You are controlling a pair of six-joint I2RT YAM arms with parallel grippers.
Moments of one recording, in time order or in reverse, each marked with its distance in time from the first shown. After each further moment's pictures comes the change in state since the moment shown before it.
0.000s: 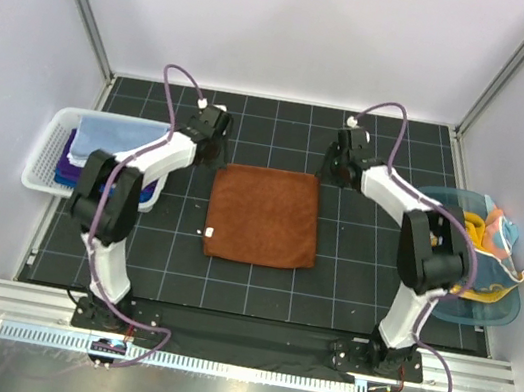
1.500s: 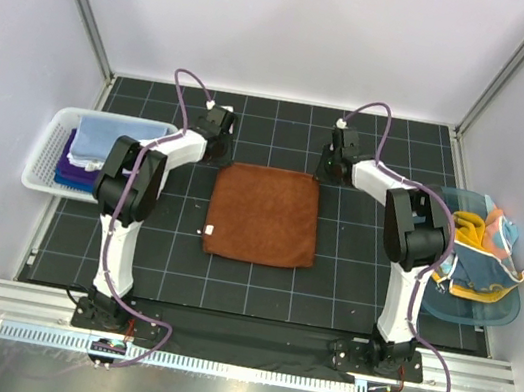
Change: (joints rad) left arm 0.043 0.268 0.128 0.146 0.089 0.018; right arm -0.031 0.256 0.146 0.063 -0.049 -0.093
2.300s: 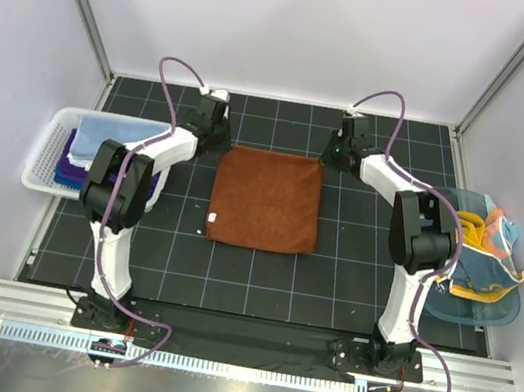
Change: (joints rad) left arm 0.025 -0.074 -0.034 0.132 0.030 0.000; right arm -0.037 -0.014 0.059 0.031 -0.022 -0.001
